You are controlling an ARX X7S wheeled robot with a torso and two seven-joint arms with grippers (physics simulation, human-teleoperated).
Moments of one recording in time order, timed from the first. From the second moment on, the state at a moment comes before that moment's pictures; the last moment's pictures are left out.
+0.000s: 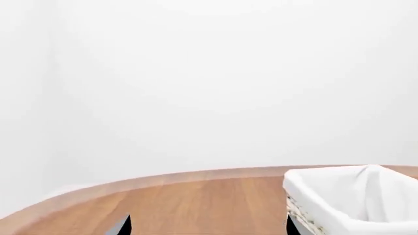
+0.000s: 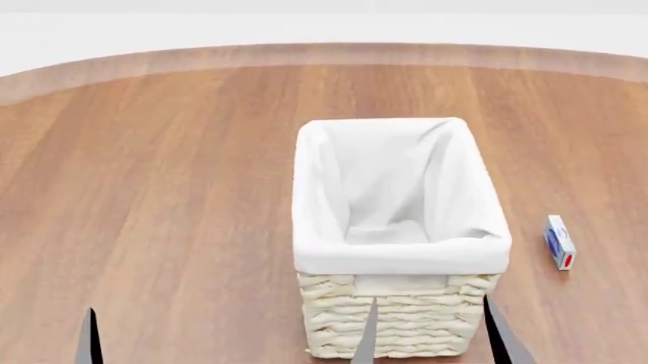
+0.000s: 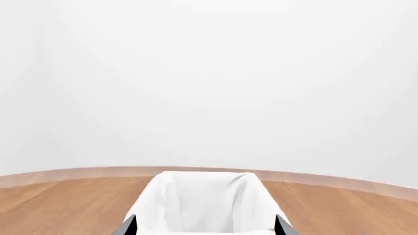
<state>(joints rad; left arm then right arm) 0.19 -0.19 0.12 0.69 -0.07 -0.21 -0.22 -0.08 0.28 -0.22 -0.63 0.17 0.23 0.29</state>
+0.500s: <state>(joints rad) 0.19 -0.21 0.14 0.68 -0.07 -0.21 -0.24 -0.08 0.30 -0.22 -0.63 0.17 0.22 0.31</state>
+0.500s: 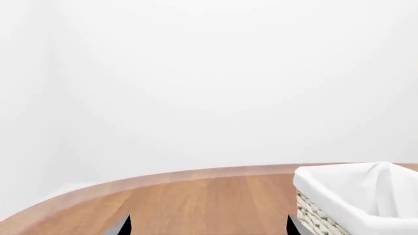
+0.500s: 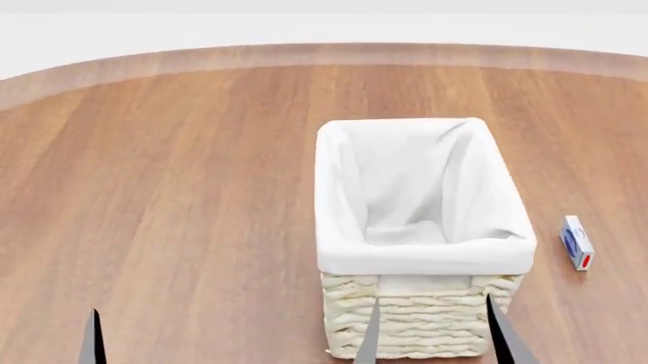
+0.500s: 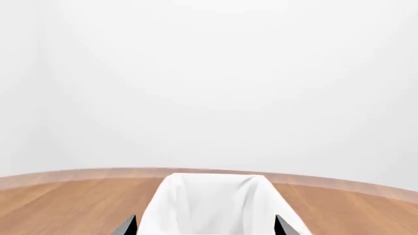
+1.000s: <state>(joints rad) 0.17 -0.22 0.16 0.64 -0.06 -0.20 -0.26 -0.24 0.44 -0.05 -0.71 0.24 0.17 0.27</state>
